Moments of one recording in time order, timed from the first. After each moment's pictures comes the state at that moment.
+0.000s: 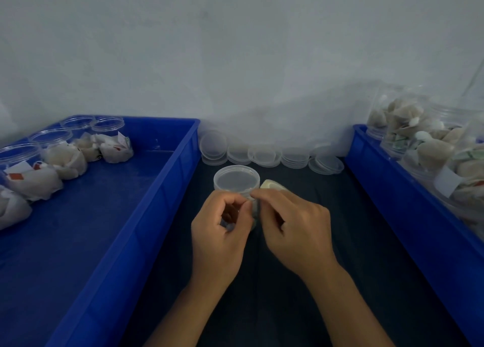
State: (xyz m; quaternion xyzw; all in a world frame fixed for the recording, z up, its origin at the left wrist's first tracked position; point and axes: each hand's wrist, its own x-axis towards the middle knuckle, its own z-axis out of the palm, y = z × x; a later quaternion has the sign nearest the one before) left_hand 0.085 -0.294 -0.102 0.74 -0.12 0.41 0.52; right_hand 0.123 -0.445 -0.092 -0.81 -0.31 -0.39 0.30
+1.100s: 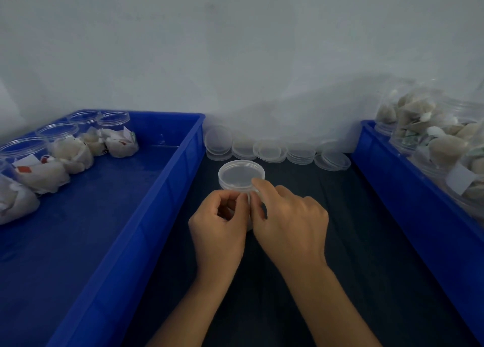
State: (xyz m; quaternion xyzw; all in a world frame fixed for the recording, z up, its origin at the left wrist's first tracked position) left_hand 0.092 -0.297 -0.115 0.73 0.04 0.40 0.55; right_hand 0.114 -0.413 -0.086 -0.87 -0.20 -0.42 0.18
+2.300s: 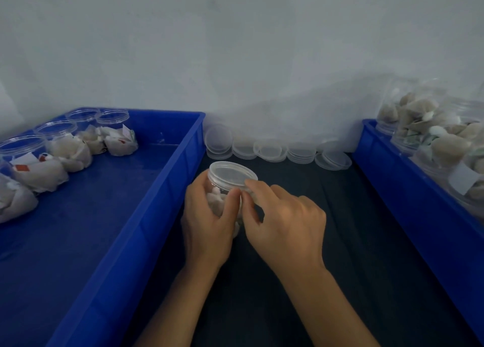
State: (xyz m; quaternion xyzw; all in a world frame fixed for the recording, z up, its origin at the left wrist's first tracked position) left_hand 0.105 -0.267 -0.125 0.77 0.07 0.34 0.53; right_hand 0.109 -0.406 -0.085 -0.85 -0.22 -0.44 0.20
